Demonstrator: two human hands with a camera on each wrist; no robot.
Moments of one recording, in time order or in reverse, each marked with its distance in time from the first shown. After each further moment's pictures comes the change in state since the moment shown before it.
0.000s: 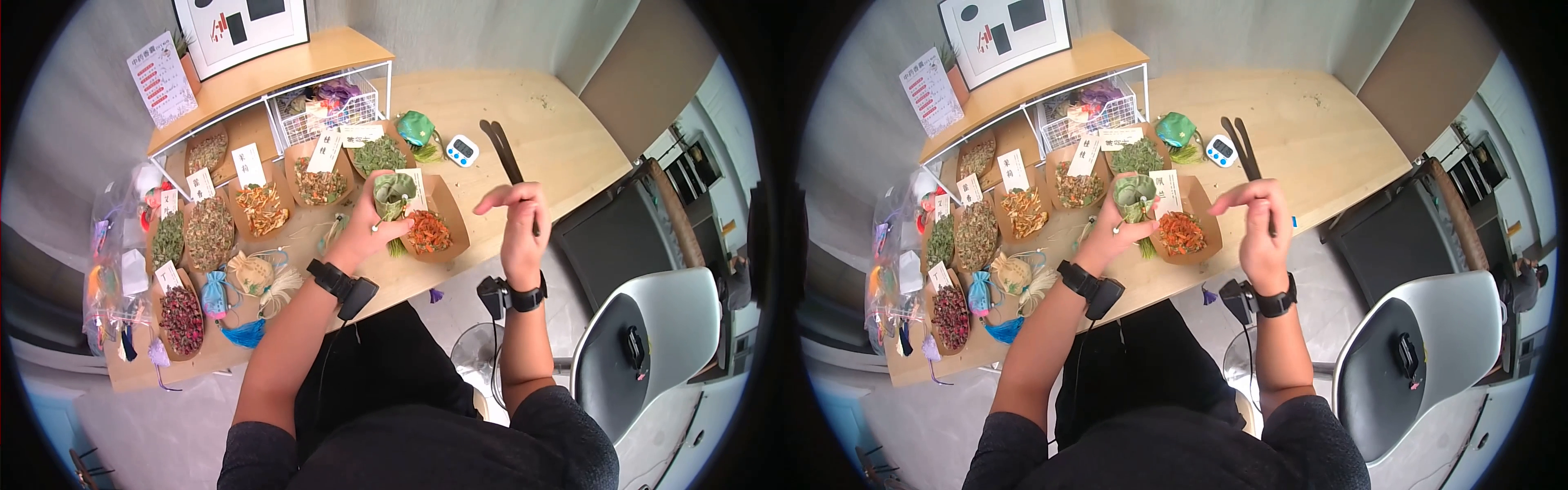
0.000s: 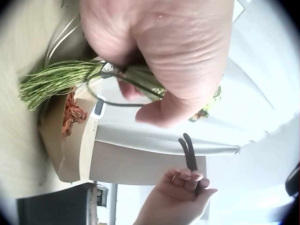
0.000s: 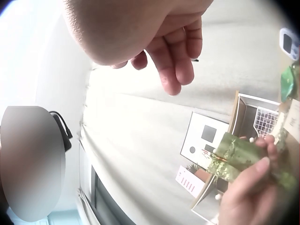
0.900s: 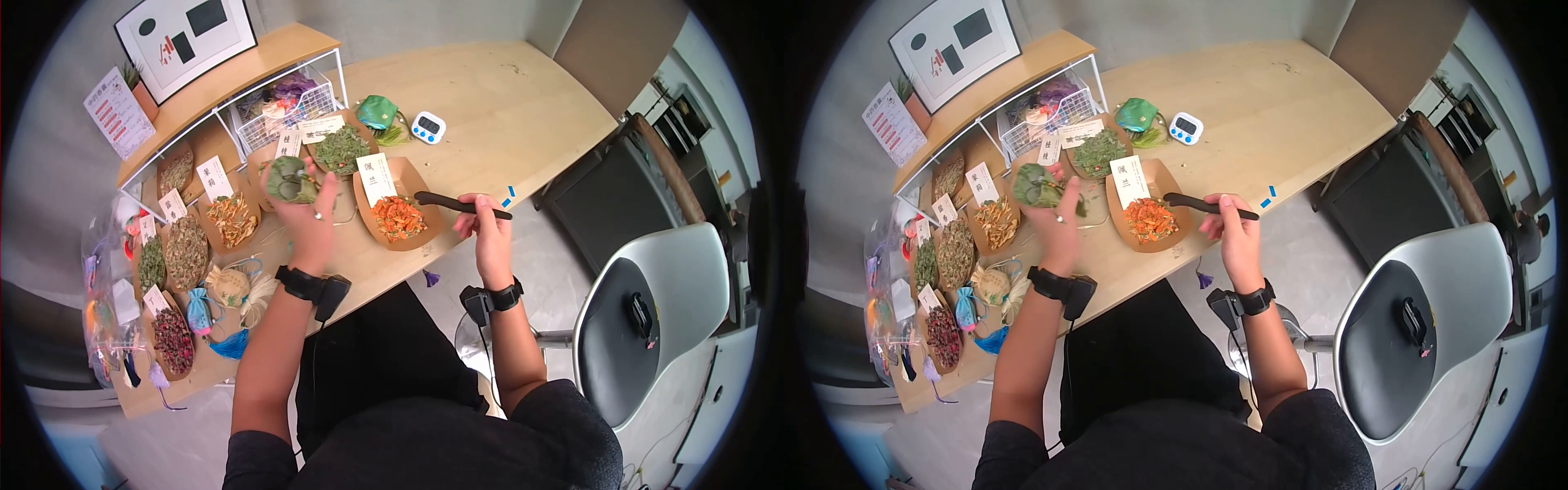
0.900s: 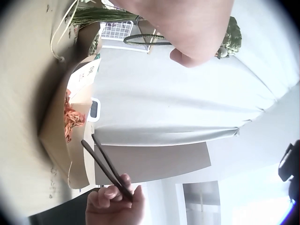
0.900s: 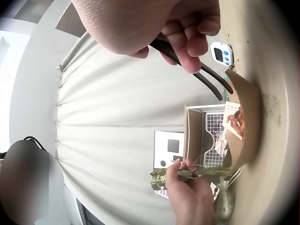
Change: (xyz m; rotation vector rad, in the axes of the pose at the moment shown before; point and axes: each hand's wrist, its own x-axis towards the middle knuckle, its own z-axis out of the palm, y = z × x) left_hand 0.004 0.020 0.012 0.202 0.664 0.202; right_hand -0.069 0.052 -0.032 0.041 0.230 0.566
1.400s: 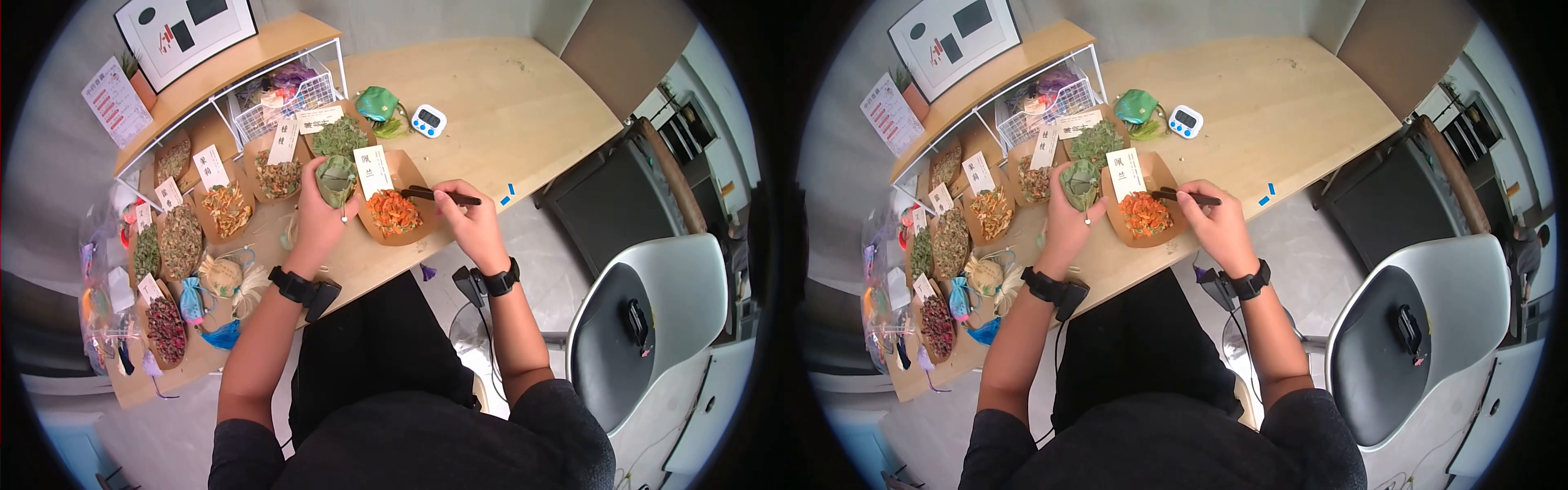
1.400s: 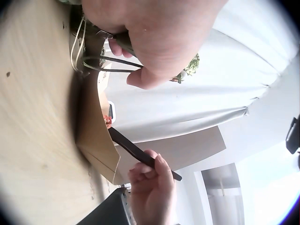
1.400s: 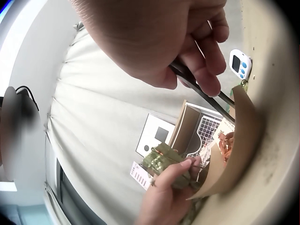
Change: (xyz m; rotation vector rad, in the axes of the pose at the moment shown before) left_hand -0.013 -0.016 -0.008 0.316 -0.364 -0.063; right_hand 0.017 -0.016 0.016 -0.336 -0.213 -0.084
